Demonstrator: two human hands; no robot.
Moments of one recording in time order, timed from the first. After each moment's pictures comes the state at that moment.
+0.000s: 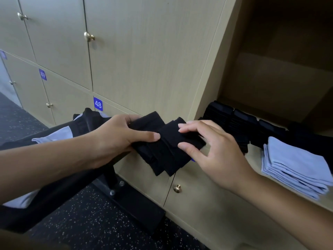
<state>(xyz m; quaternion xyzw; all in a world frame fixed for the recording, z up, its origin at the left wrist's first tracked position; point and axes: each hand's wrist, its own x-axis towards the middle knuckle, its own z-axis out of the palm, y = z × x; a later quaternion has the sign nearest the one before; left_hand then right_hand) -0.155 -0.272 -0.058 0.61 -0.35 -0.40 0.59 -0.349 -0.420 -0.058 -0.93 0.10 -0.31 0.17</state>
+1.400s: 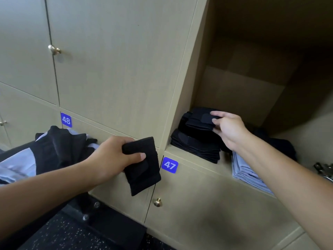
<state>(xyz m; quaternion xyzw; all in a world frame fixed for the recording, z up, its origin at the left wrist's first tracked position) -0.153 -0.307 -0.082 0.70 -0.44 -0.26 0.50 -0.348 -0.563 -0.019 -0.60 0.41 -0.44 0.53</state>
